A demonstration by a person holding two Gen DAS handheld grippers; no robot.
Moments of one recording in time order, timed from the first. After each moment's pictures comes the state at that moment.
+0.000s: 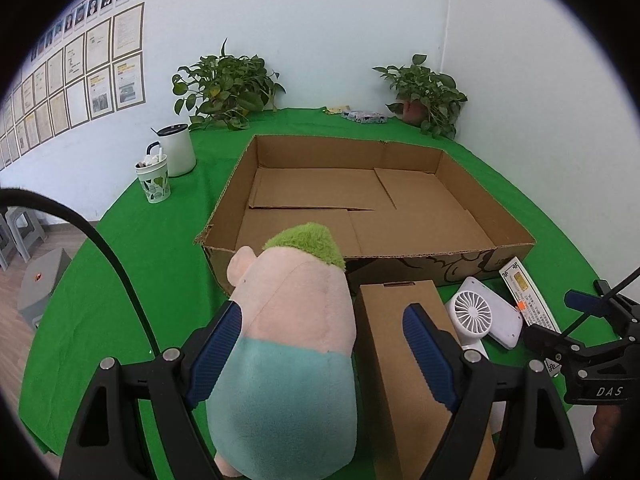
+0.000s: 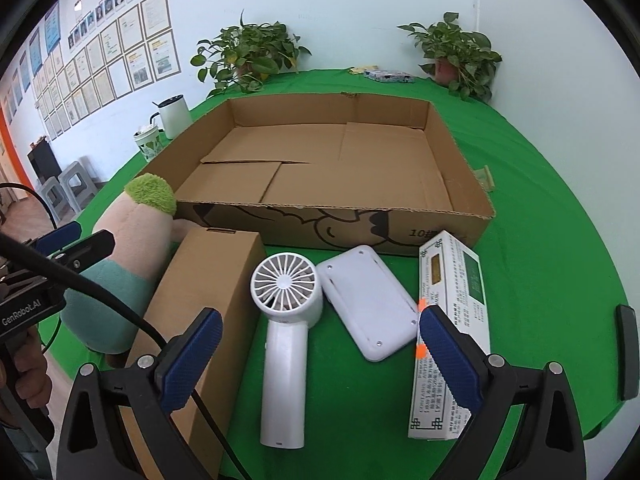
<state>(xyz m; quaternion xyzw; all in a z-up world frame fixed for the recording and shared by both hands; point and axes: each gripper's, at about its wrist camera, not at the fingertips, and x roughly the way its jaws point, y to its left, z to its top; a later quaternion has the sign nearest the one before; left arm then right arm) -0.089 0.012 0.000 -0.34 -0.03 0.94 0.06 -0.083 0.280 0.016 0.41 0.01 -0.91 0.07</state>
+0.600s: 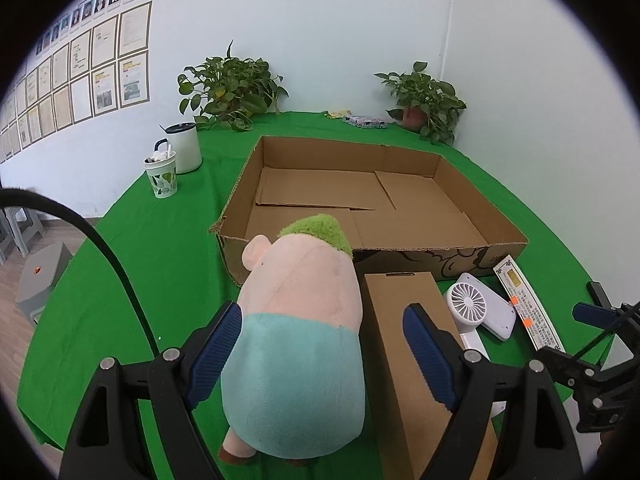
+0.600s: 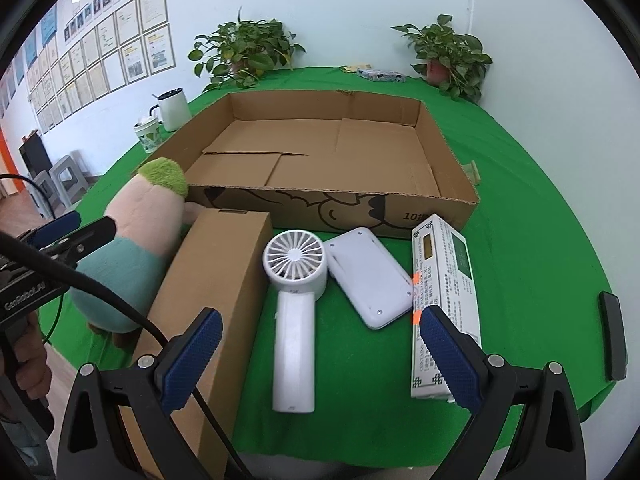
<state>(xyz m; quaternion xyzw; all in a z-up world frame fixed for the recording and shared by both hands) -0.067 -0.002 0.003 -0.33 -0.04 0.94 0.06 -0.040 0.262 0.031 0.42 0.03 -0.90 0.08</state>
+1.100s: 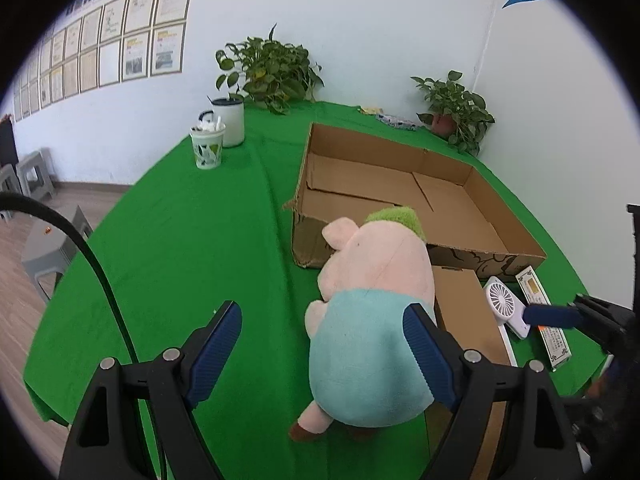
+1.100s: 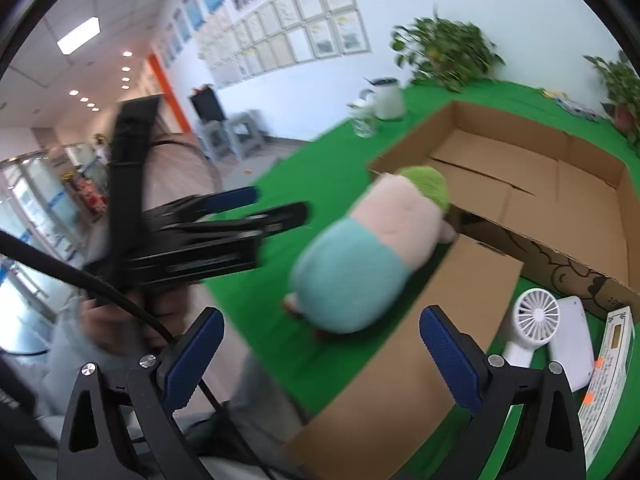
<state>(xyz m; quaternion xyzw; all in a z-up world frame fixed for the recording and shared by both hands) -0.061 -0.069 -0.008 -0.36 -0.10 0.93 0.04 -0.054 0.164 0.045 0.42 0.05 -0.84 0.35</state>
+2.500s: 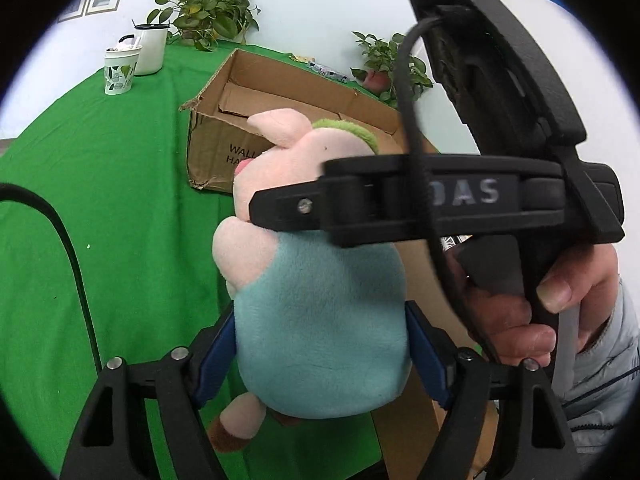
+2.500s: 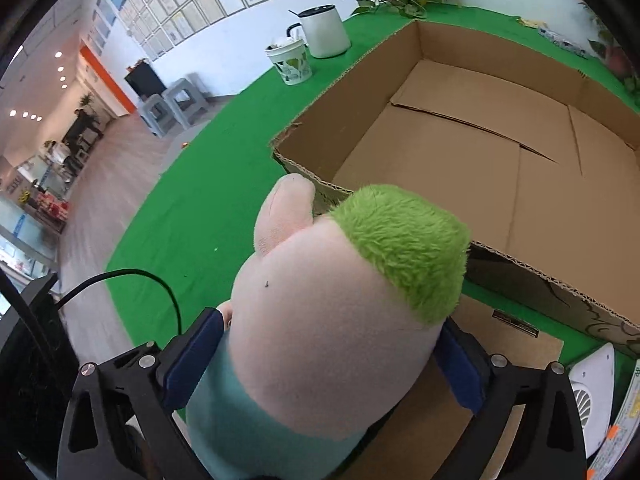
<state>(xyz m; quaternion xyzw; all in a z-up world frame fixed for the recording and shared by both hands) -0.071 -0.040 -0.065 -0.41 -0.16 0.88 0.19 -0.173 0.079 -0.013 0.53 0.04 -0.80 0.28</state>
